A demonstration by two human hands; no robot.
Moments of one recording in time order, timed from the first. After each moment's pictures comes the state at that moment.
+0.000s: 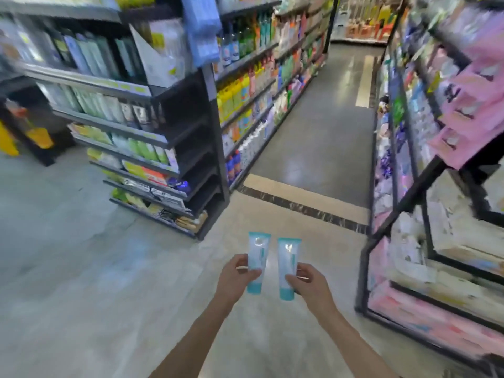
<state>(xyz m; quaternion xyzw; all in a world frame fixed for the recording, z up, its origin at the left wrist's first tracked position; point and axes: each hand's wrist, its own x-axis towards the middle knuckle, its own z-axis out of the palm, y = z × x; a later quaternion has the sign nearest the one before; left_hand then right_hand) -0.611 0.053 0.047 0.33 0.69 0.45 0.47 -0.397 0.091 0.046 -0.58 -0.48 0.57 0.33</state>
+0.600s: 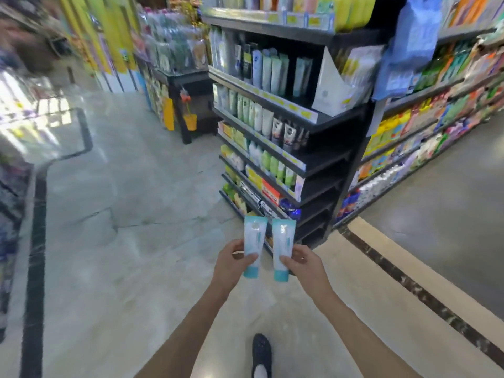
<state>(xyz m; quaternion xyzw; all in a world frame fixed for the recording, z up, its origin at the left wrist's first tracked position) -0.958 0.050 0.095 0.18 0.75 0.58 0.27 -0.813 0.196 0.091 -0.38 -0.65 0.62 0.21</state>
